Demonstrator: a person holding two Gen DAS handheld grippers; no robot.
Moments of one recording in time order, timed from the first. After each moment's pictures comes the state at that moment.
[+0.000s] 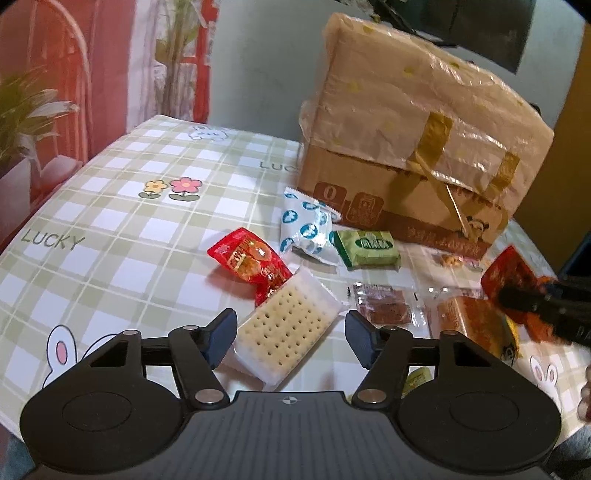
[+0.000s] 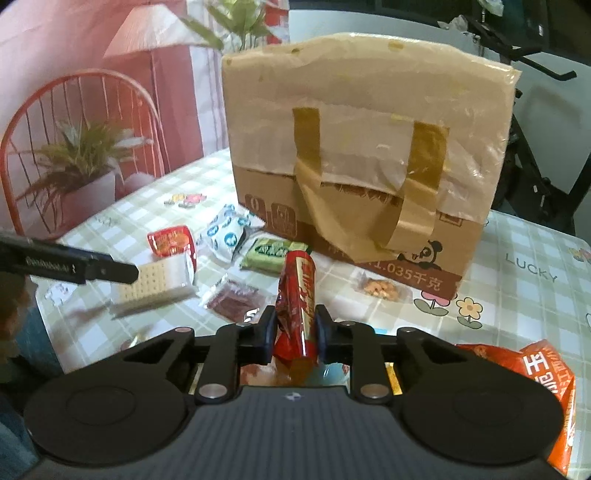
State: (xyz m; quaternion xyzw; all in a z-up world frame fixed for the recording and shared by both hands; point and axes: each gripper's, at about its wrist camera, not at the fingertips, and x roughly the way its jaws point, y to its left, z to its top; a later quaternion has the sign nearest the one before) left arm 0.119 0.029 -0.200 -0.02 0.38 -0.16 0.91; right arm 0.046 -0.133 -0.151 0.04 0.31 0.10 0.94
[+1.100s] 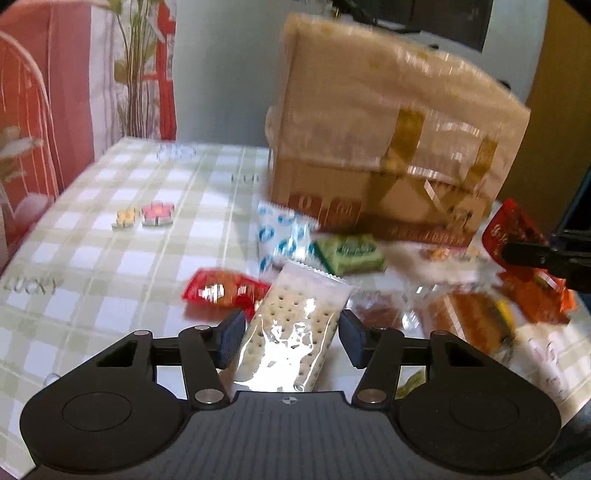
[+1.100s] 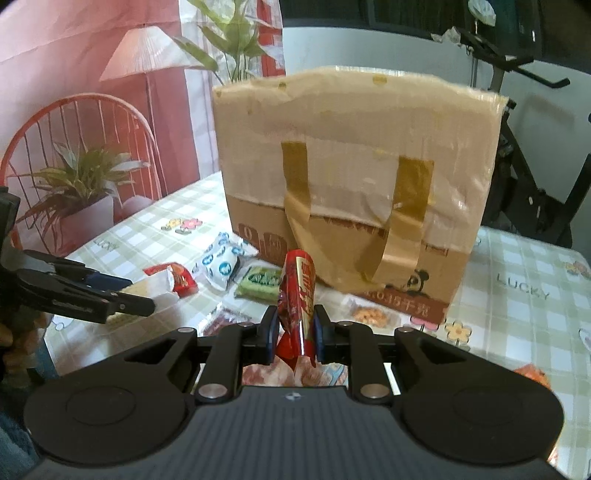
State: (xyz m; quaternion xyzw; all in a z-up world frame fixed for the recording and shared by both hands) left arm 0.131 0.020 -0.188 0.02 0.36 -0.20 0.91; right arm 0.051 -0.143 -0.134 0.05 0.29 0.10 0.95
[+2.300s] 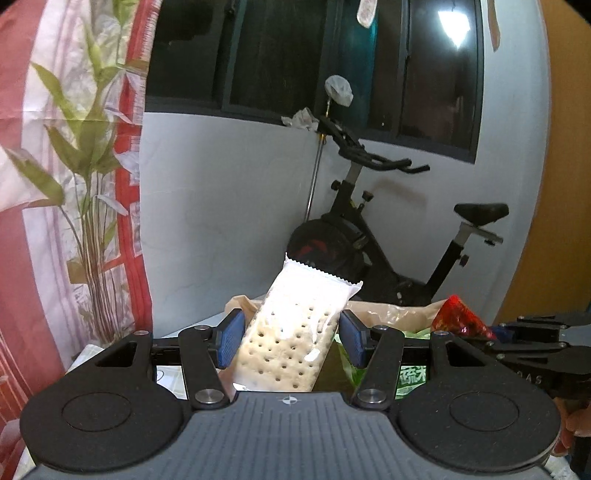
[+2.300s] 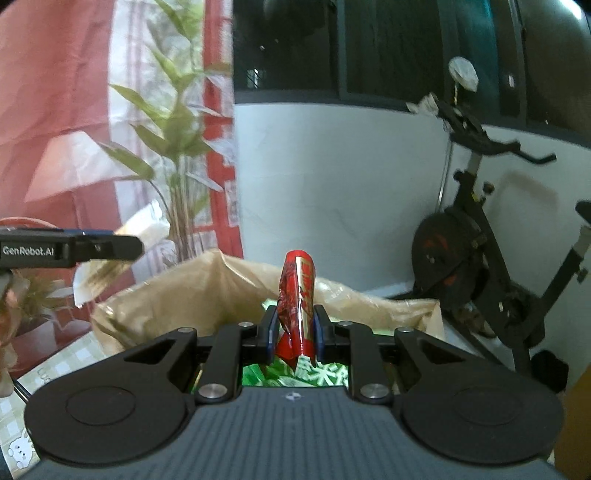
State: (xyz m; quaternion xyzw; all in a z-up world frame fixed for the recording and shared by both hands) left arm 0.273 -0.084 -0.017 0.01 0.19 -0.20 0.96; right arm 0.210 -0.229 0.003 0.04 0.21 0.05 0.98
